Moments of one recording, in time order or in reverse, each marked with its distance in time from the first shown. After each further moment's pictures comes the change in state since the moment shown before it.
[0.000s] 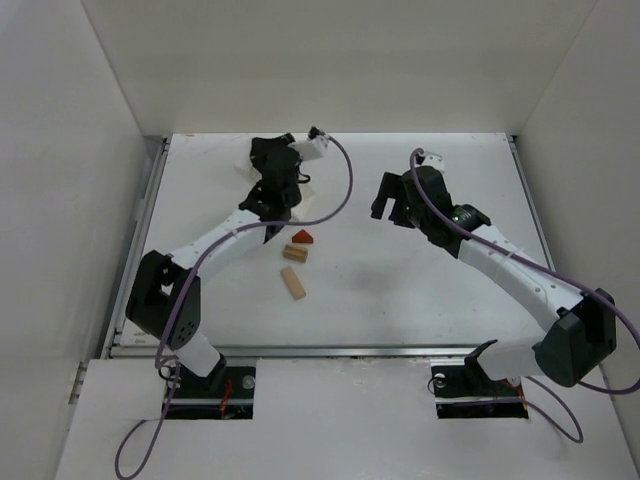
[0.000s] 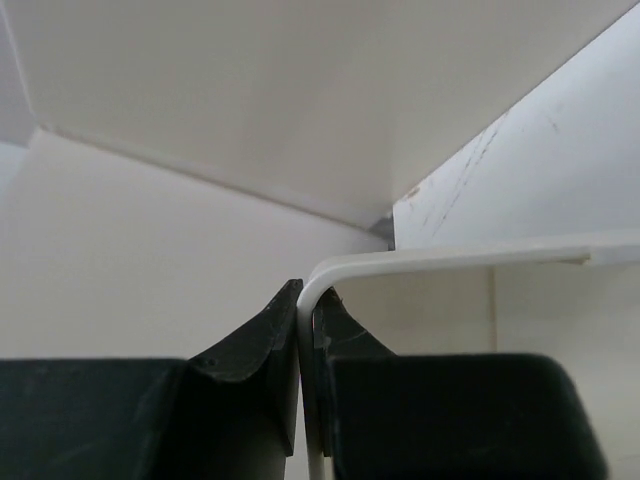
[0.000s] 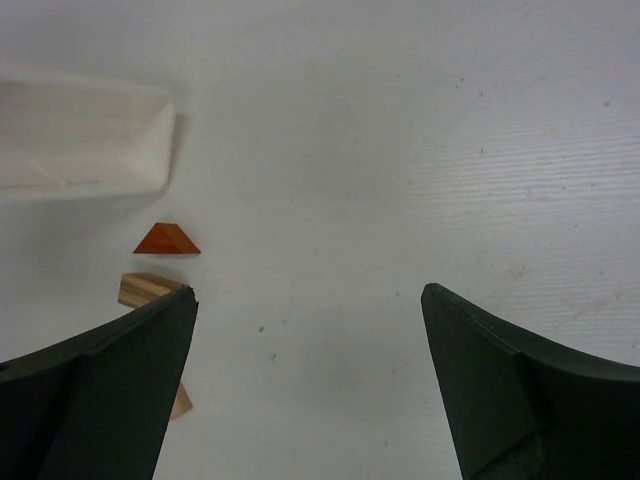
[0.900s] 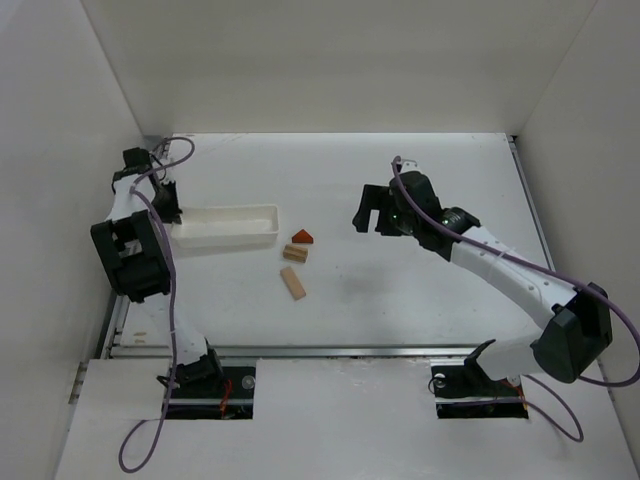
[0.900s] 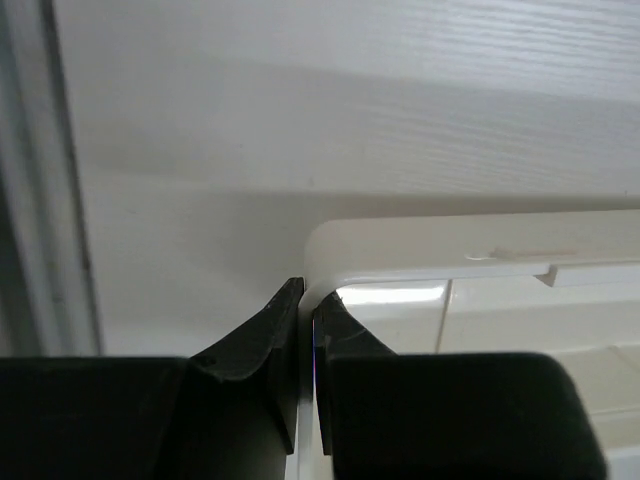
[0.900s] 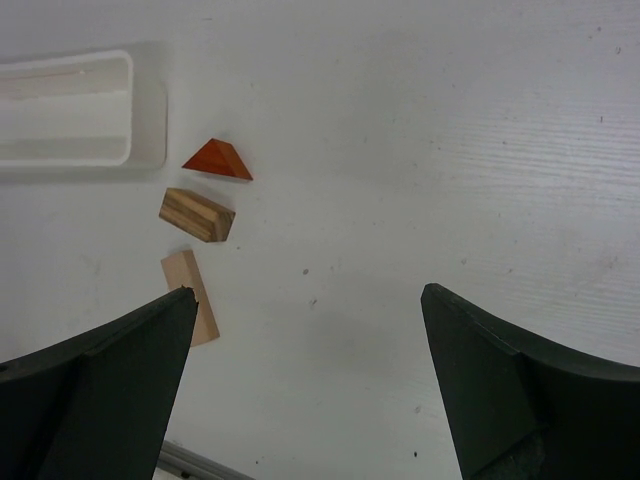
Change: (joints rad) left arm 0.920 0.363 0.404 -1.143 0.881 -0.934; right arm 0.062 0.031 -0.001 0.005 -0.162 -0.042
